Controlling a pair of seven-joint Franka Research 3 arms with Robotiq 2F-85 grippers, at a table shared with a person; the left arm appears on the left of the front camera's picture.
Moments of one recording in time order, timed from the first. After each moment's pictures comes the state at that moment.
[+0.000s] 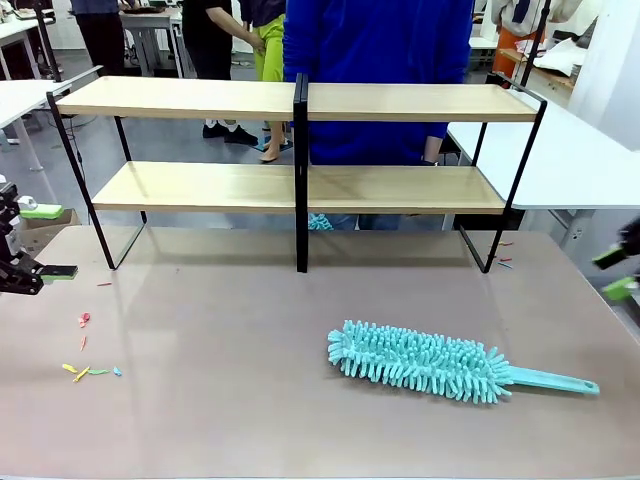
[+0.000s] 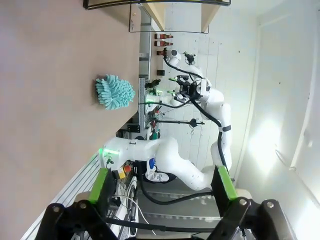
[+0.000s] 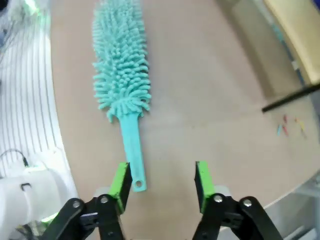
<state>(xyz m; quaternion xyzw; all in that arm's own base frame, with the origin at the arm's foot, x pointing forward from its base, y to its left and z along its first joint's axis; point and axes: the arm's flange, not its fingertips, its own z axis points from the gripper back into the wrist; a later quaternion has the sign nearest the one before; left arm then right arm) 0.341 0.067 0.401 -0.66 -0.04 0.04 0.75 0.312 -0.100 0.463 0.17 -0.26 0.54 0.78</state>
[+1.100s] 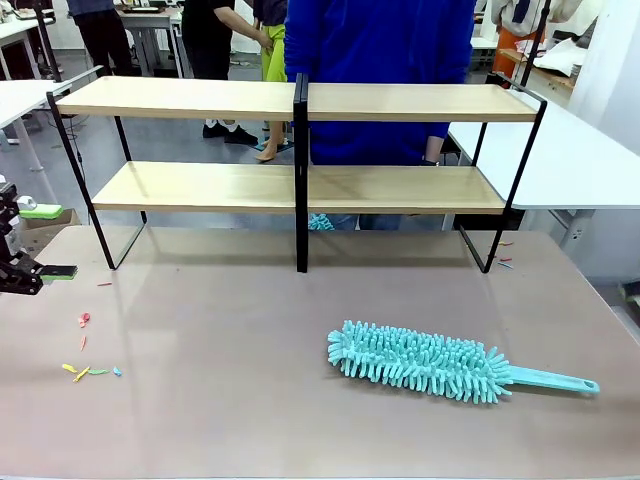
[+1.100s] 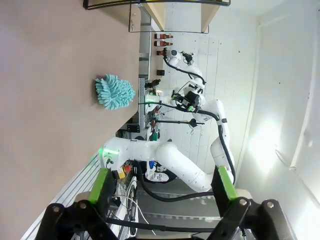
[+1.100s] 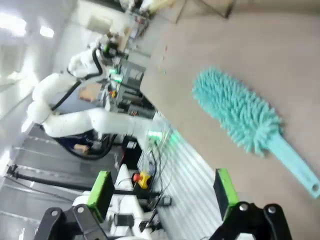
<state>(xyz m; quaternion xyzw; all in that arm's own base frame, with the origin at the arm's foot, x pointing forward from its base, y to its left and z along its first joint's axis) 0.341 0.068 0.401 -0.66 -0.04 0.04 0.75 0.262 -0.110 0.435 0.56 -0.14 0.12 0.81</state>
